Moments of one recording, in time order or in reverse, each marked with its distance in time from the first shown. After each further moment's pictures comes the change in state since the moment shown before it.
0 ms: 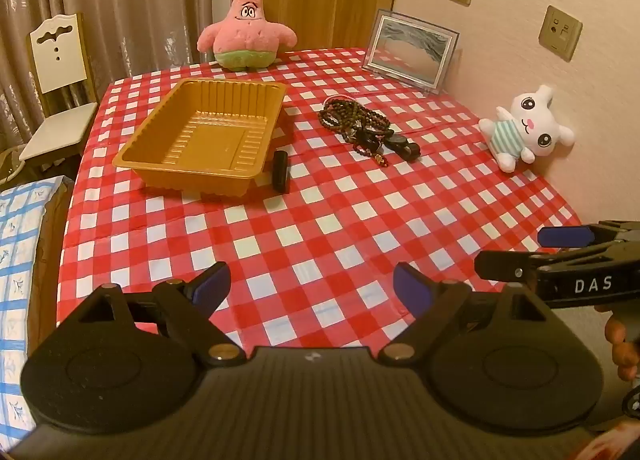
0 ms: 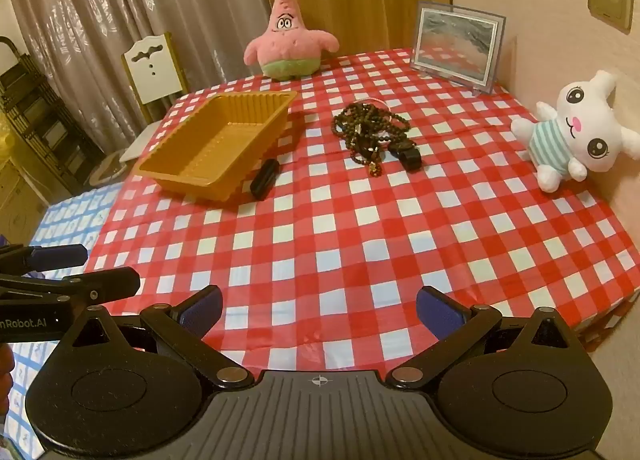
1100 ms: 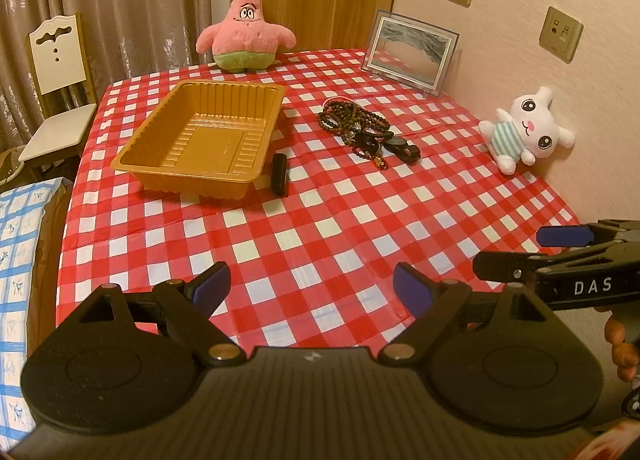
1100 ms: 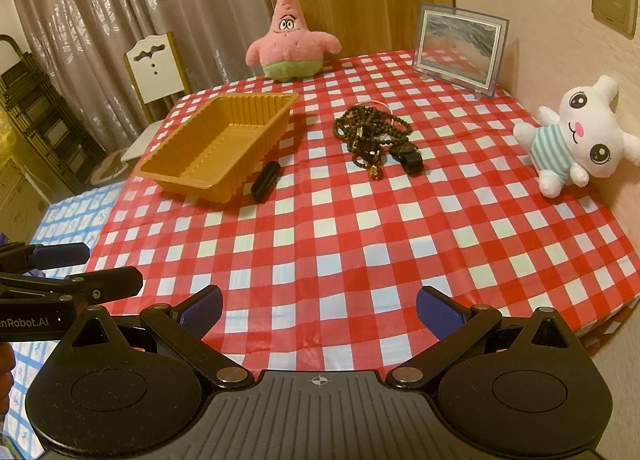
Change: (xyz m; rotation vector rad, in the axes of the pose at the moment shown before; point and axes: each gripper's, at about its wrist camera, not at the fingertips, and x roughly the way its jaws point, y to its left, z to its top) left arm 0.000 0.000 0.000 -0.001 -0.001 -0.001; right arm 0.001 0.000 0.002 -0.007 -0.001 -0.003
